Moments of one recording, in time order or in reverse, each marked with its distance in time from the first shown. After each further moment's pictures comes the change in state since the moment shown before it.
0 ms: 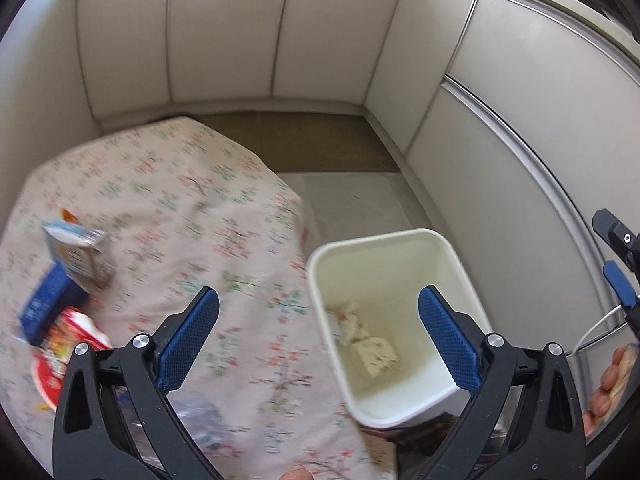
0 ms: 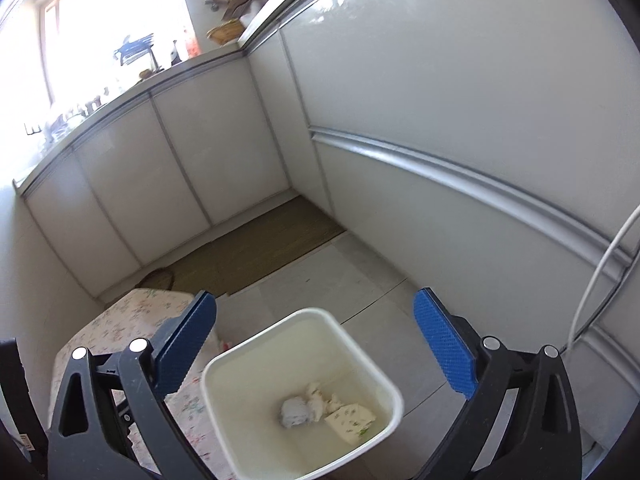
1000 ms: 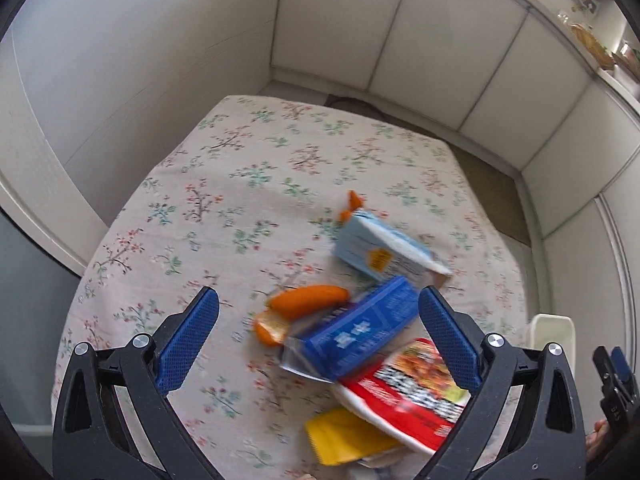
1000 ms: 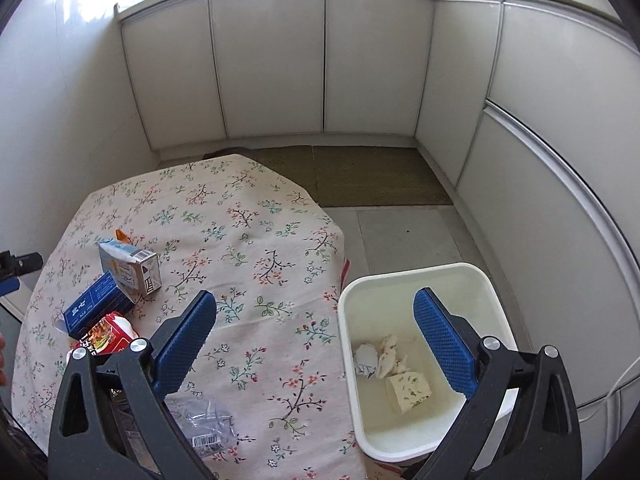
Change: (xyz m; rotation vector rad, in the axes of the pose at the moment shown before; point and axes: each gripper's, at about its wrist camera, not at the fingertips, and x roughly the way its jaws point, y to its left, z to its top) left arm -0.069 0.311 -0.019 -0.421 0.045 0.268; right arm 0.037 0.205 -0.100 -0.523 0.206 0.108
